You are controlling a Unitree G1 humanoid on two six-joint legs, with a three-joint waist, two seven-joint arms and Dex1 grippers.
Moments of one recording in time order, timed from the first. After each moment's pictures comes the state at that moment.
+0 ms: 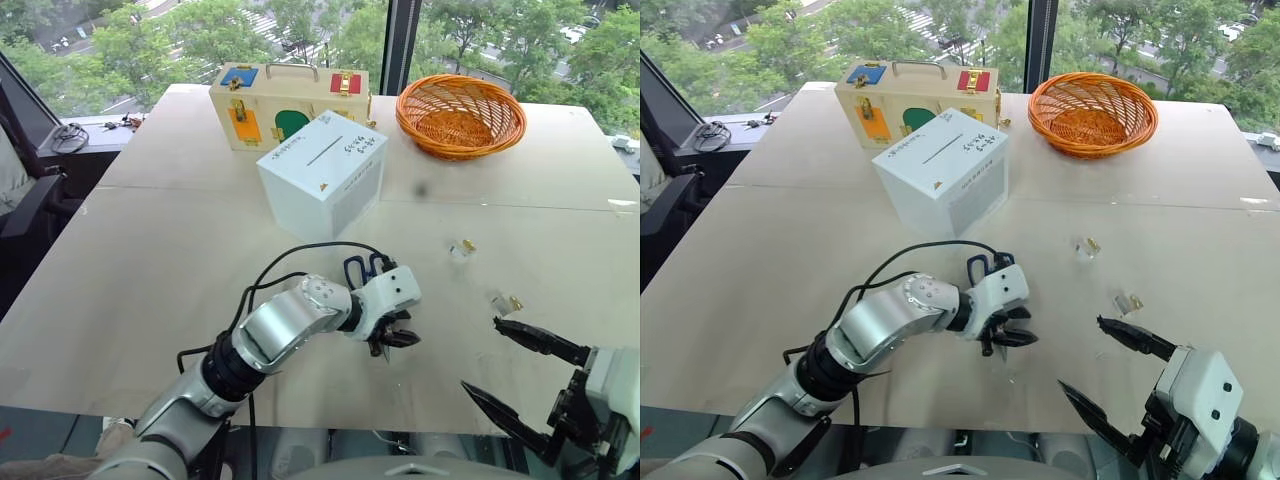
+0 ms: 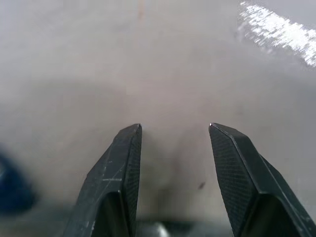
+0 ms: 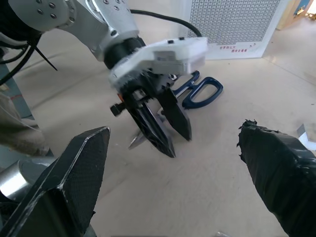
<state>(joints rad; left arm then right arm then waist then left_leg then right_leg) -0.54 0.38 -0.59 -0.39 -0.36 1.13 -0.70 1.11 -0.96 -0.41 -1.02 0.73 -0.03 0.46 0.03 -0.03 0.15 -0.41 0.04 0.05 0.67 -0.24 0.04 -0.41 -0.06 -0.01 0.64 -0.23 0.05</state>
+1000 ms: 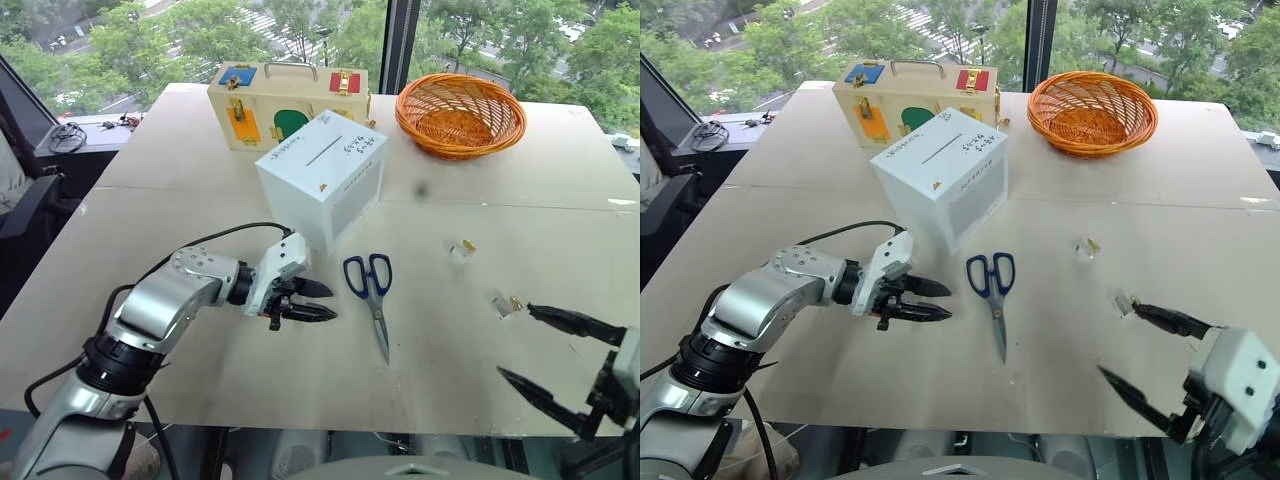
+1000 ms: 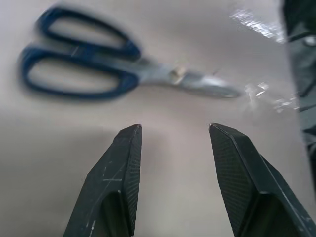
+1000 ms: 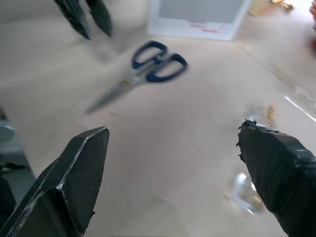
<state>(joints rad) -0.41 0.83 -0.25 -0.24 -0.46 0.69 -1.22 0.94 -0.85 -0.72 -0.92 0.76 0.20 0.74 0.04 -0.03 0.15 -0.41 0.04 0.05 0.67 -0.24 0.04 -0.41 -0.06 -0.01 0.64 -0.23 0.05</state>
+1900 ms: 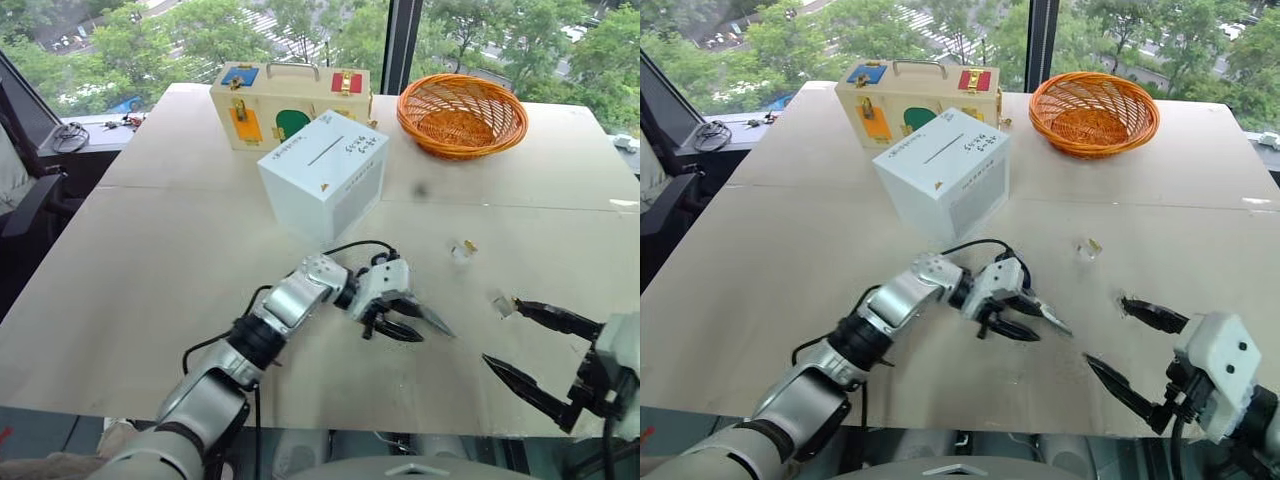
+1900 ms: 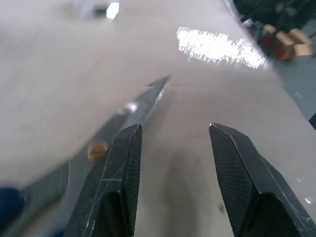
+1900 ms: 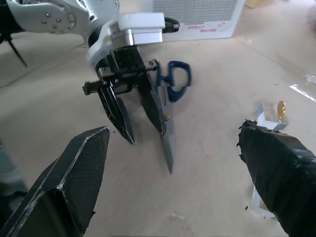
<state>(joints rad) -0.63 0.32 -0.55 0.21 -0.19 0.36 -1.27 0.76 -0.83 -0.53 -1.02 0.77 0.44 0.54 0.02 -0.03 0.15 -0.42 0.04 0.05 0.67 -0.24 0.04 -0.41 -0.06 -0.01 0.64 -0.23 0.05</state>
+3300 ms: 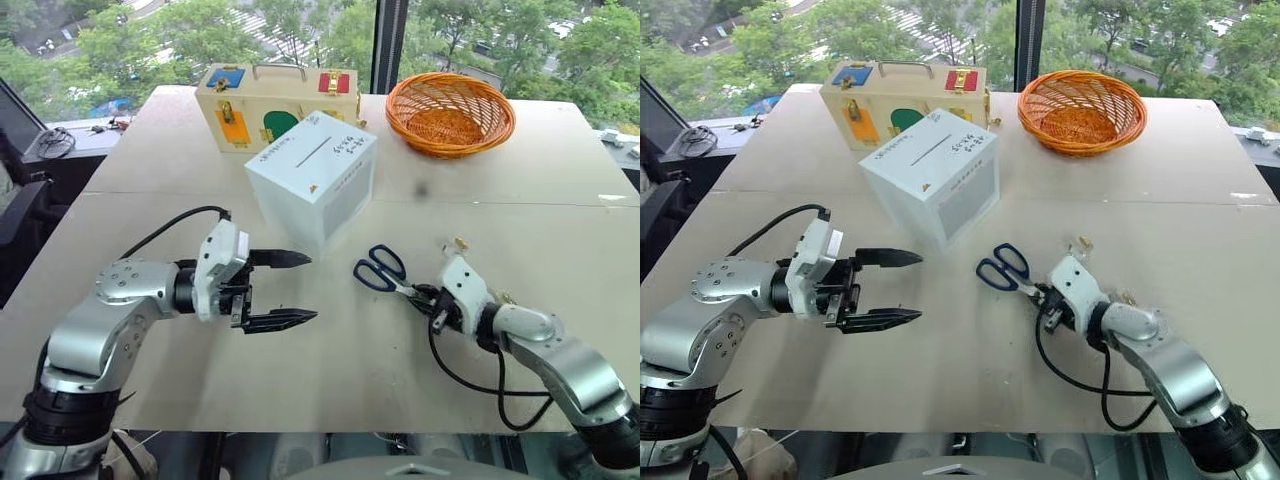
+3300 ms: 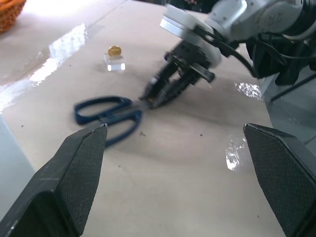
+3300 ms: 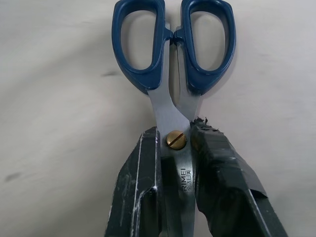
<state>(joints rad) -0.17 0.79 0.12 -0.37 -0.63 0.50 -1.26 -0.03 -0.59 0.20 -0.51 0.36 0.68 0.56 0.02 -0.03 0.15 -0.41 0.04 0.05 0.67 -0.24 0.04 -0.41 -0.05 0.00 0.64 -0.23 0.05</state>
